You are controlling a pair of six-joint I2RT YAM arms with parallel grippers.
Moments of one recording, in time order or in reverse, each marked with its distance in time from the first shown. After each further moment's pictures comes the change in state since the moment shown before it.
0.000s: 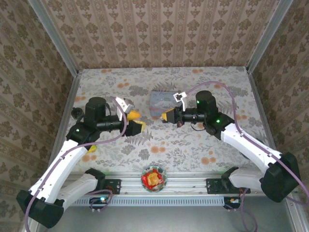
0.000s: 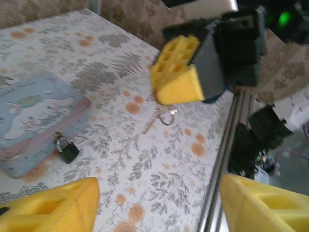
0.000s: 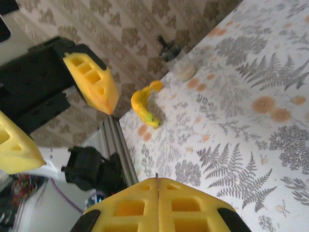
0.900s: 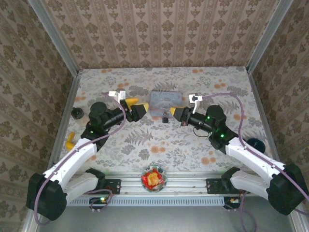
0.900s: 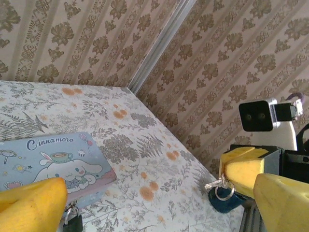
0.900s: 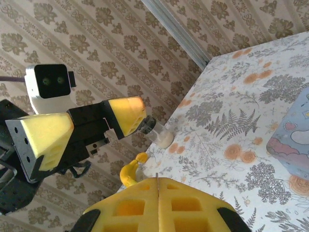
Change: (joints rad) left arm 0.015 0.108 -0.286 0.858 -0.199 -0.564; right arm -0.005 -0.145 -0.285 0.420 0.298 0.308
